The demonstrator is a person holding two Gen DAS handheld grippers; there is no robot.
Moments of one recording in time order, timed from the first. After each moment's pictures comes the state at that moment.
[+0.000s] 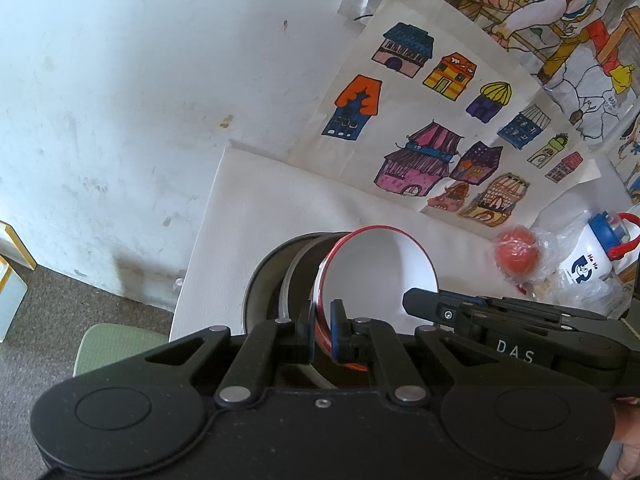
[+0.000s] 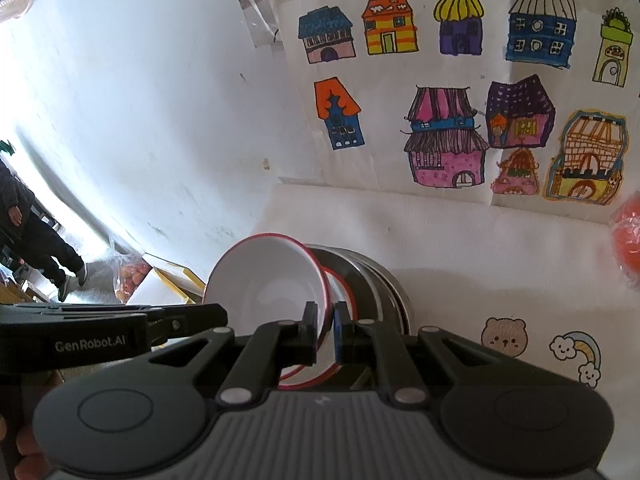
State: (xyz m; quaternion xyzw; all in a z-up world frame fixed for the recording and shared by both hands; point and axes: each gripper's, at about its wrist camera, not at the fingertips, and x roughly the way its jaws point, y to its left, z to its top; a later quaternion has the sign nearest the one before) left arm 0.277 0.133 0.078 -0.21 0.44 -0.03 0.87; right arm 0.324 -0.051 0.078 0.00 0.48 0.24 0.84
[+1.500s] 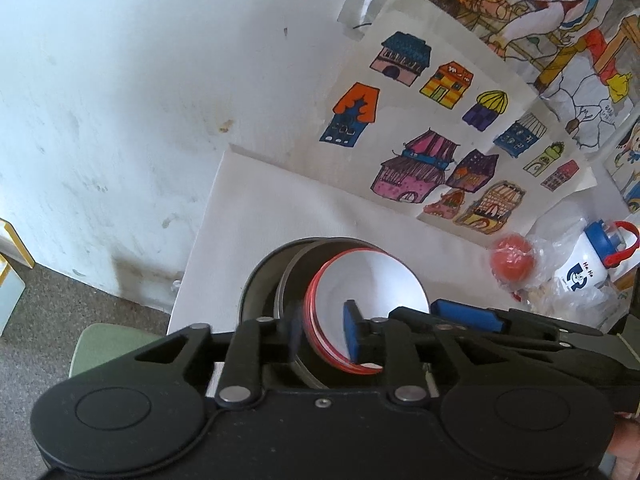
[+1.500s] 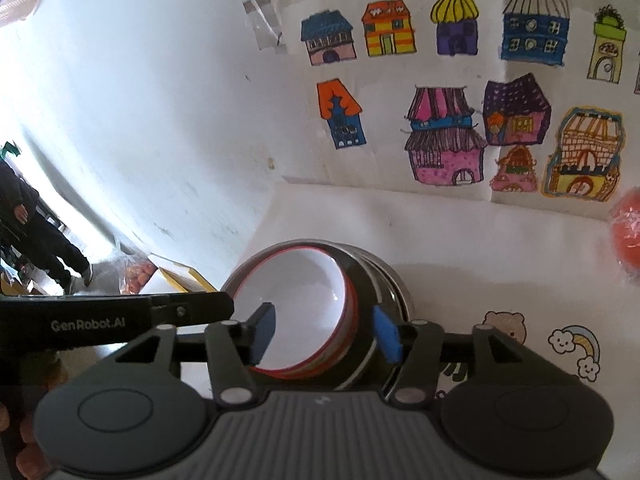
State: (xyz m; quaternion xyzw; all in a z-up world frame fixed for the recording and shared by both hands) left arm 0.272 0.132 0.085 -0.22 0.43 -0.02 0.88; right arm 0.318 -0.062 0.087 0.00 0.48 0.26 0.84
